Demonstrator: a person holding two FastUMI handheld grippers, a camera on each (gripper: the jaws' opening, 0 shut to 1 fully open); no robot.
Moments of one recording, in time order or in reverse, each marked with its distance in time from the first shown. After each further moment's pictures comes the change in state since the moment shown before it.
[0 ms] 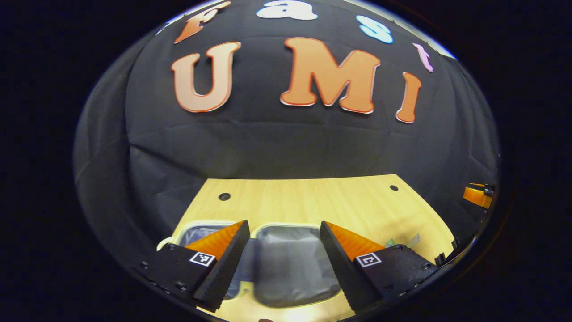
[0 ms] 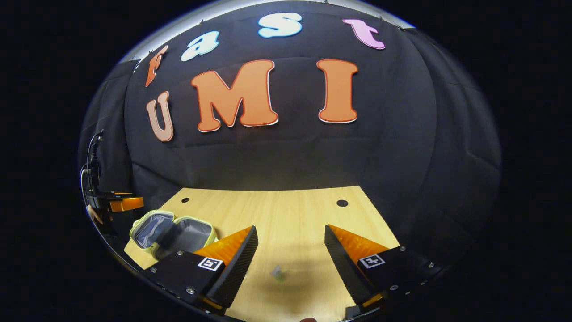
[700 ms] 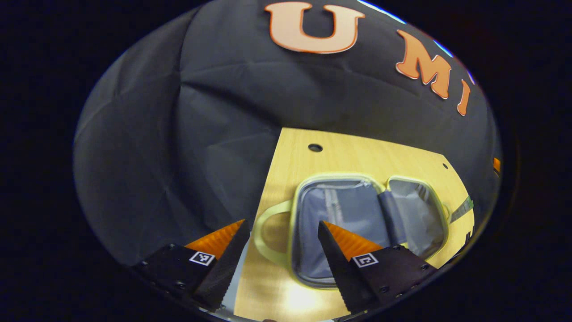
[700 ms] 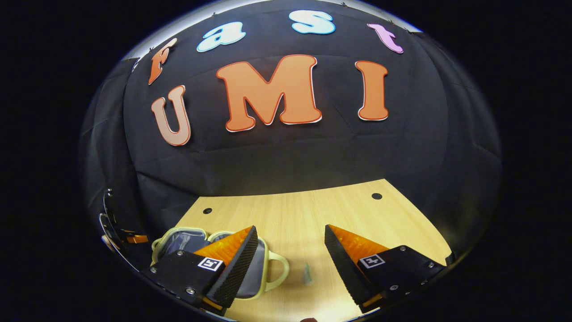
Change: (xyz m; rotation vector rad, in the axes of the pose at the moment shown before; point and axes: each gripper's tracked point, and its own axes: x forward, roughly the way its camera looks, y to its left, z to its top) left arm 0.001 0.343 -0.130 -0.110 0.216 0.142; right arm 0.018 0.185 0.007 0.052 0.012 -0.004
